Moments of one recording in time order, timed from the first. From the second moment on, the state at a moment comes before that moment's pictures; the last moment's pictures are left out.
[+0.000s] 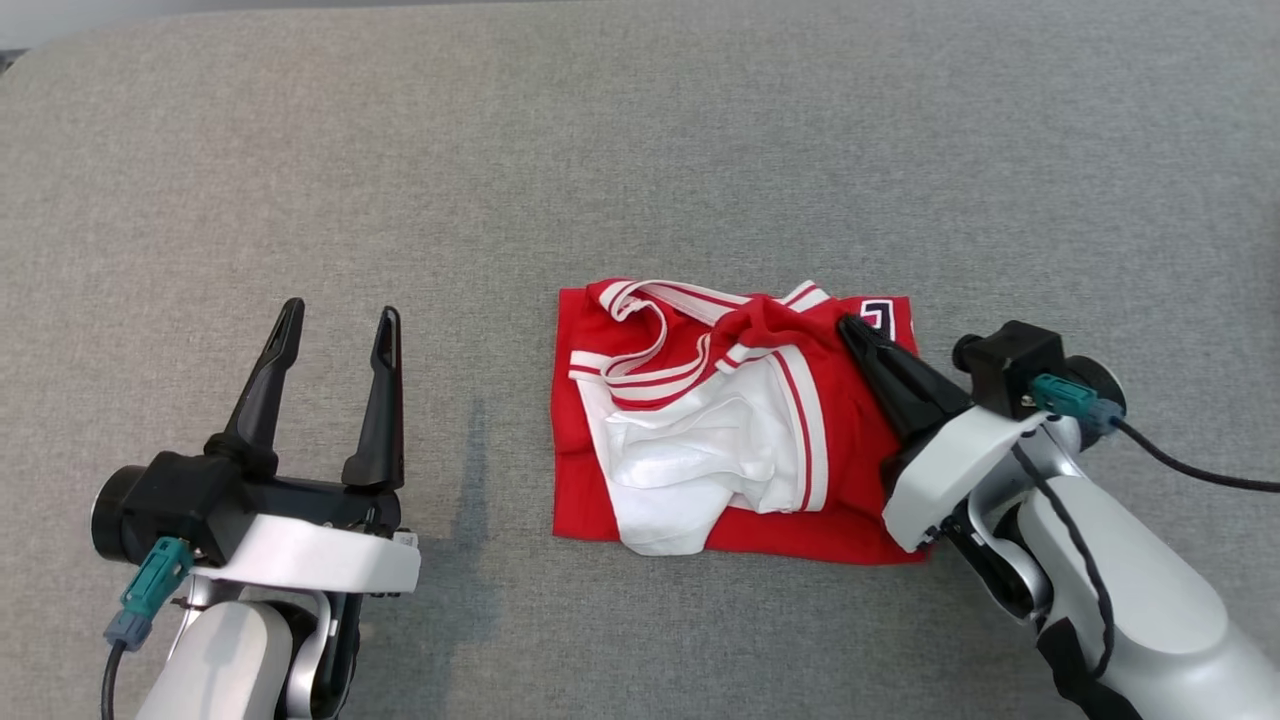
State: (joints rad) left arm -0.20 0.26 -0.27 -0.02 -0.40 0.14 -0.23; right arm -0.56 -0.24 0.57 0.46 0.44 0.13 -0.12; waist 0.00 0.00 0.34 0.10
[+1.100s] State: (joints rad) left arm -0.21 0.25 -0.26 0.01 -0.40 0.13 -0.26; right arm -0.51 -0.25 0.95 0.31 0.63 0.13 -0.15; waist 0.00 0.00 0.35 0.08
